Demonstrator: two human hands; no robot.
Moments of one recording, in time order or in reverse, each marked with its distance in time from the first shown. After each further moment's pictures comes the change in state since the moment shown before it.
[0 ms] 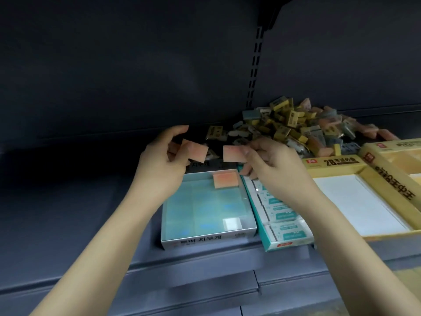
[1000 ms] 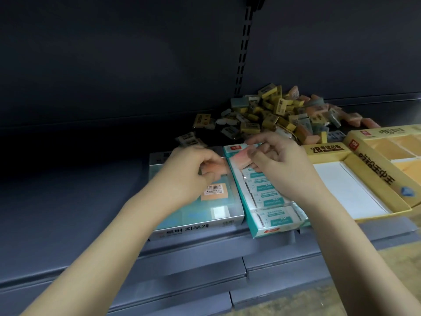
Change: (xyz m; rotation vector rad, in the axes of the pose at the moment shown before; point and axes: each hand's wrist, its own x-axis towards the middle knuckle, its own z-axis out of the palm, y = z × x) left_hand -0.013 0.007 0.033 0.341 -0.392 0.159; right_hand -0.014 0.018 -0.013 0.027 0.074 0.080
